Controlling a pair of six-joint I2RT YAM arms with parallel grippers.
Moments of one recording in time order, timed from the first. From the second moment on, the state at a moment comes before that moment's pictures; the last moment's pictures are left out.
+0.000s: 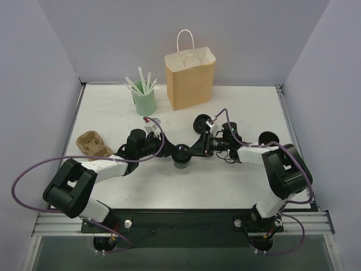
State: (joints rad) left arm -0.54 1.47 0.58 0.51 0.38 -0.62; right arm 0.38 1.65 0.65 0.42 -0.86 0.74
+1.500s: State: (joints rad) left arm -0.54 1.58 0.66 0.56 0.48 -0.51; right arm 0.30 1.58 0.77 0.08 -0.76 0.69
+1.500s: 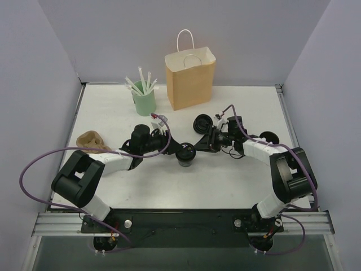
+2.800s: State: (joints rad) left arm -0.57 1.62 0.60 0.76 0.40 -0.57; right arm 0.34 1.70 0.32 1.16 -0.70 1.24
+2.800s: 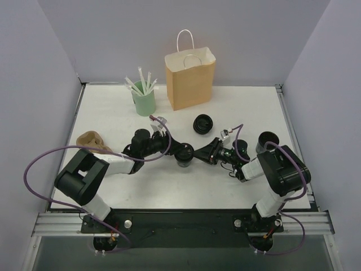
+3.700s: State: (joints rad) left arm -0.57 1.60 0.79 0.36 0.49 -0.46; right arm 0.32 1.35 0.46 0.32 -0.67 0.86
